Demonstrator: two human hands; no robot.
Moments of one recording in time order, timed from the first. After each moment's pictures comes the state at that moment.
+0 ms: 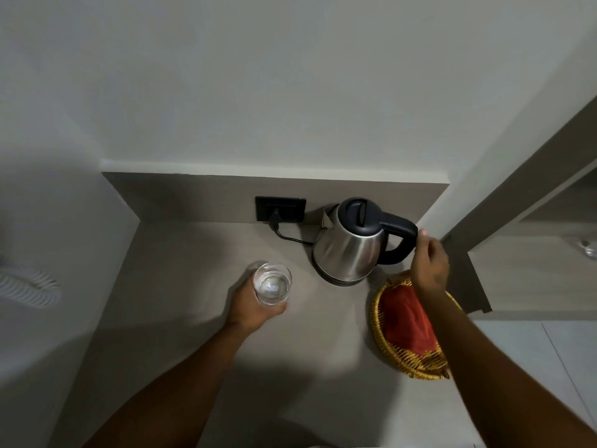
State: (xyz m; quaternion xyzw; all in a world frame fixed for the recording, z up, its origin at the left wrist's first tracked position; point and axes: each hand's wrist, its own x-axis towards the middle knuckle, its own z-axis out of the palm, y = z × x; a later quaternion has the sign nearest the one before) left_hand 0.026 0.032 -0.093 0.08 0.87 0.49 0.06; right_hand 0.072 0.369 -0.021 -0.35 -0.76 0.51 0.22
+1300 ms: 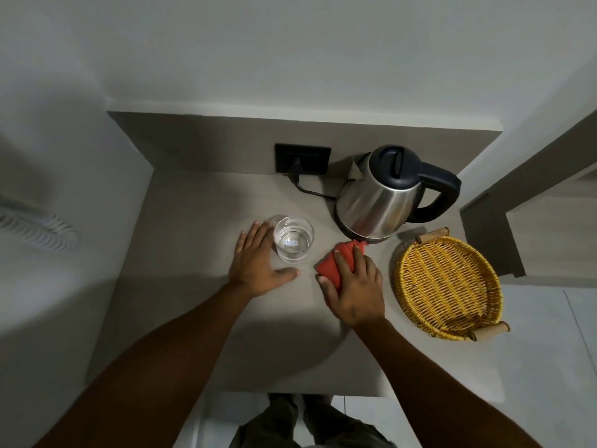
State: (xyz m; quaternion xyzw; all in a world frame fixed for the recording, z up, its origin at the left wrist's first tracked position) left_hand 0.018 -0.004 -0.123 0.17 0.96 0.23 0.09; right_hand 0.127 0.216 -0.119 -0.09 -0.98 0.14 -0.03
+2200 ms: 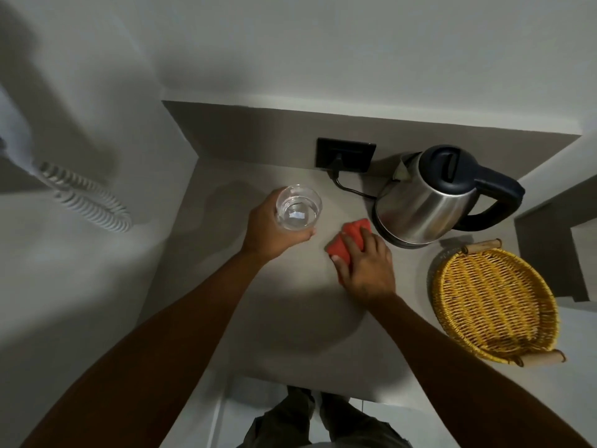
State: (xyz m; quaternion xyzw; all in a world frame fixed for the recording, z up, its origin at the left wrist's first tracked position) left_hand -0.009 -0.024 -0.049 0.07 0.88 0.47 -0.02; right_hand 0.070 0.193 -0.121 -0.01 -0.99 0.17 -0.04
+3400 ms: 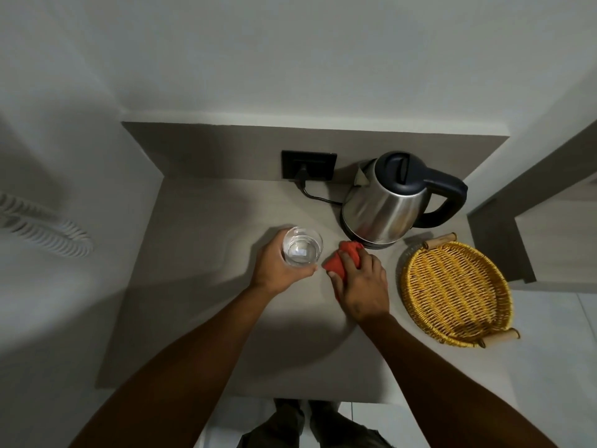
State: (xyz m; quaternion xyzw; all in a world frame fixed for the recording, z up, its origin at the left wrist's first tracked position) left_hand 0.029 0.028 -0.086 0.07 0.85 0.52 0.06; right_hand 0.106 0.216 -0.117 -0.10 -0.98 0.14 -0.03
